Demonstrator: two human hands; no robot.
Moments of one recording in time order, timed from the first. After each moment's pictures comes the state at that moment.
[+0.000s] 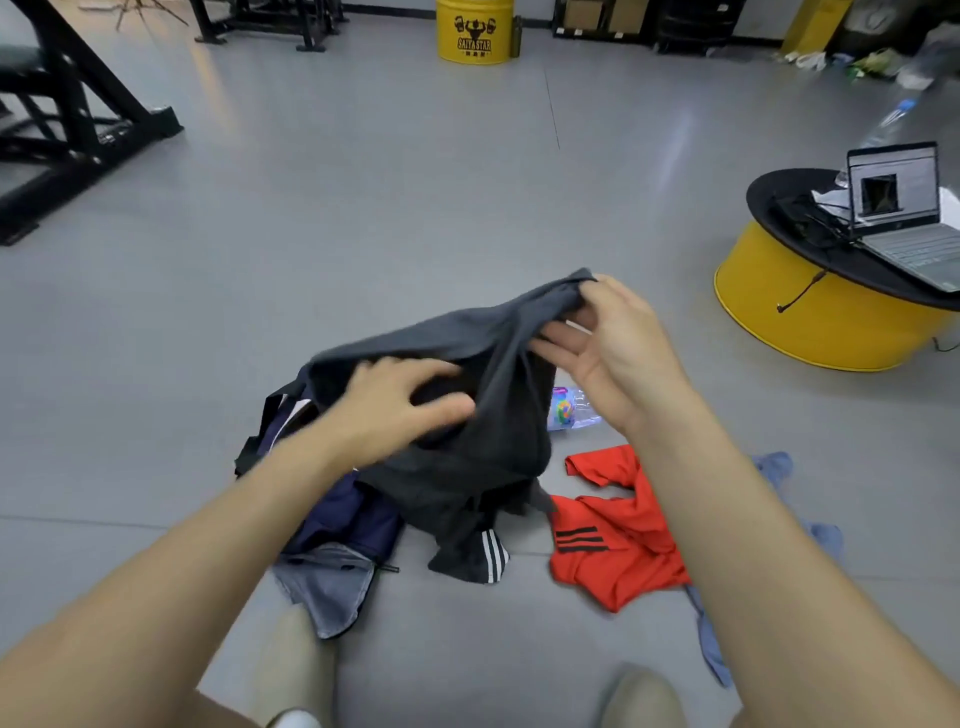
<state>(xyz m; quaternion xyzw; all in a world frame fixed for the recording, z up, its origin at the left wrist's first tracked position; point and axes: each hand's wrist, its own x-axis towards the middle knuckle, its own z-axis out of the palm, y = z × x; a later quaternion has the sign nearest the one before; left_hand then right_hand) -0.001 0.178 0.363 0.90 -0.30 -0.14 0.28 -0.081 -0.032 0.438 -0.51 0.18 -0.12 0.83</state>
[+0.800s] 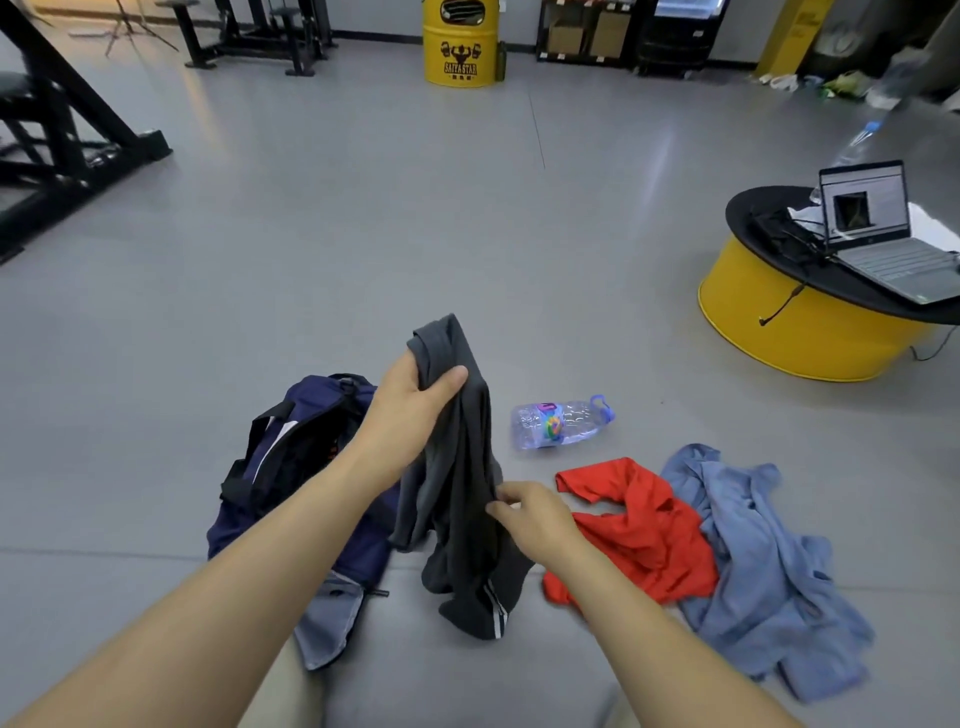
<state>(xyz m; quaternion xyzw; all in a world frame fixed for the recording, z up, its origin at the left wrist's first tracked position) -0.017 0.128 0.371 0.74 -0.13 -0.13 0.65 -0.113 -0.022 0.253 -0.90 0.20 0.13 0.37</state>
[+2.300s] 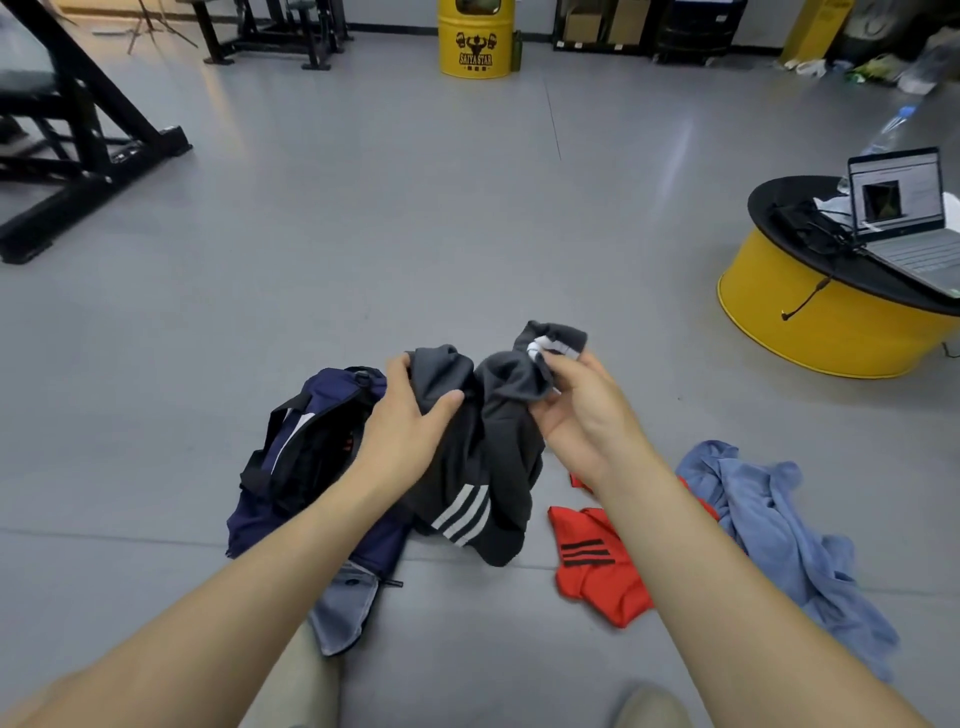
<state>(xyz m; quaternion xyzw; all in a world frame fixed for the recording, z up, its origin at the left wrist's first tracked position) -0.018 0.151 0.338 0.86 -0.10 -0.09 0.50 -0.076 -0.025 0.382 -0.36 0.17 -0.09 0.91</state>
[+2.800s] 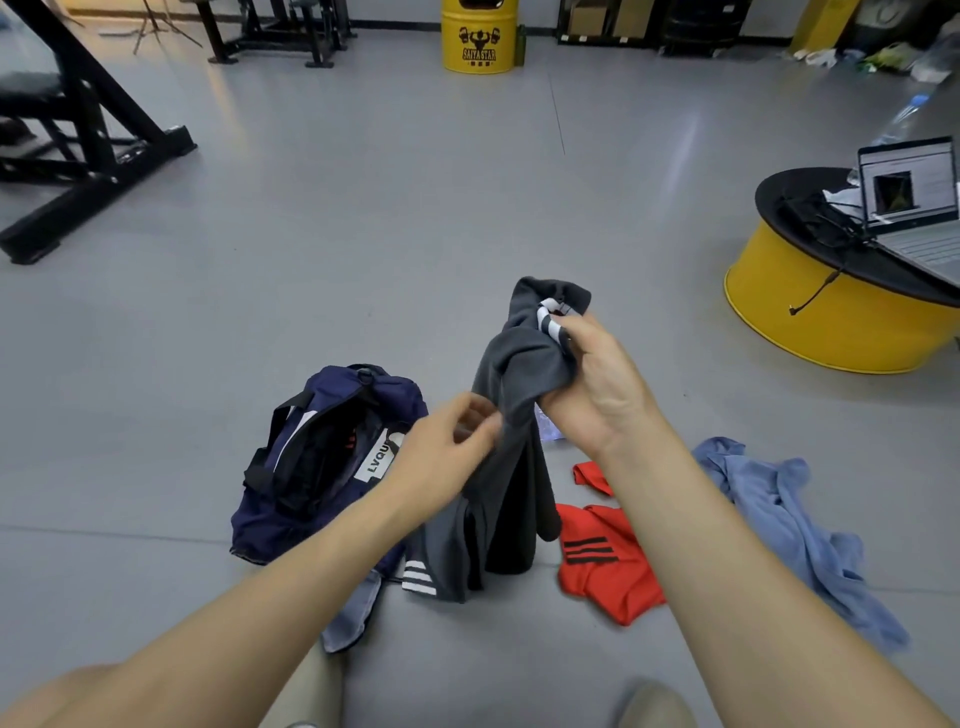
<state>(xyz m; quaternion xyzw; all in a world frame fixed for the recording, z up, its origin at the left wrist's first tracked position) -0.044 0.134 0.330 0.83 -0.19 -0.17 0.49 -0.072 -0.026 0.415 -0.35 0.08 -0.06 0.93</state>
